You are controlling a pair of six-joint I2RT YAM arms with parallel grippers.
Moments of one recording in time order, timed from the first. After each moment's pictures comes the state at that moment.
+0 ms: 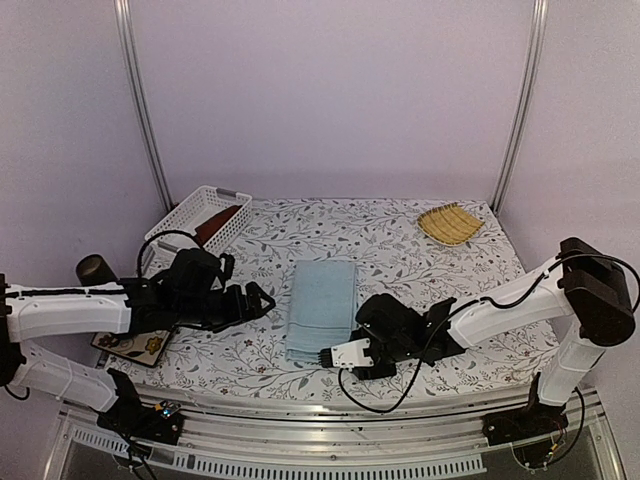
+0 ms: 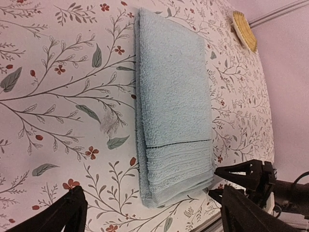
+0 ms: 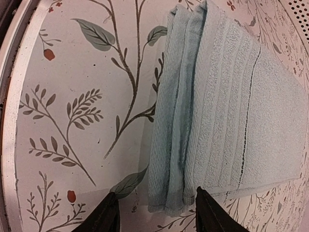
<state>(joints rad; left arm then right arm) -0.81 1.19 0.62 -0.14 -0.03 -0.91 1.14 1.71 0.84 -0.08 0.08 -0.71</state>
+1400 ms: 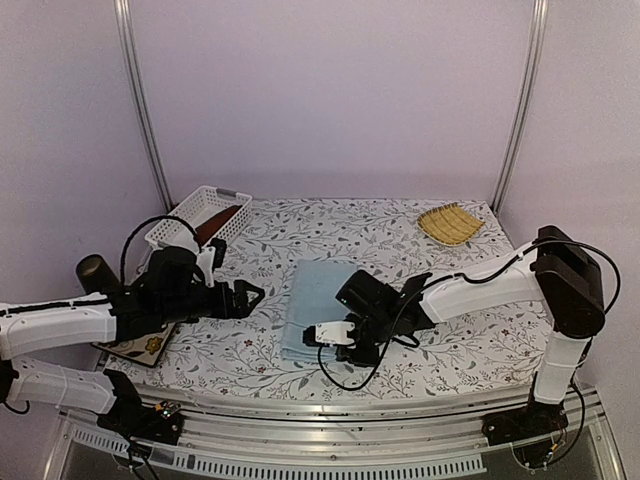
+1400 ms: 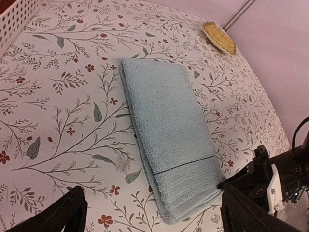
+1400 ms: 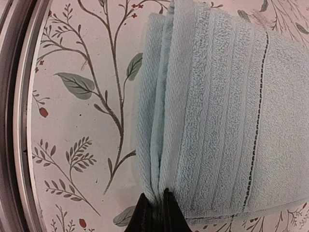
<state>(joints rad) -0.73 1.05 0.53 -0.01 -0.04 -0.57 1.07 1.87 1.10 -0.31 -0.13 -0.52</state>
